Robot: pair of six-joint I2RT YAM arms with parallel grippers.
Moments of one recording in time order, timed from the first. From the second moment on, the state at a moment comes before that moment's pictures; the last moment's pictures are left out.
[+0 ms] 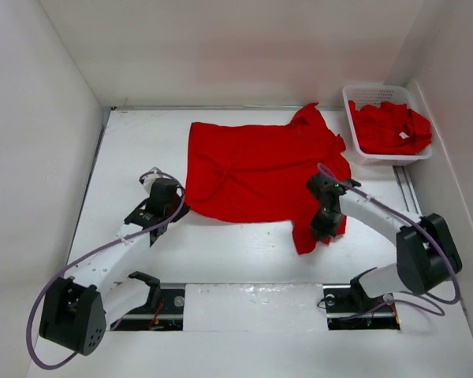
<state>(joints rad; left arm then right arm) -0.36 1.03 0.55 -0.31 -0.20 -0.91 0.44 1.44 0.80 -0.94 0.09 1.04</state>
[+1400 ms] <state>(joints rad) -0.26 1.37 1.78 -0.18 -0.52 -0.43 0.25 1.50 2.23 -0.57 0.35 0.15</state>
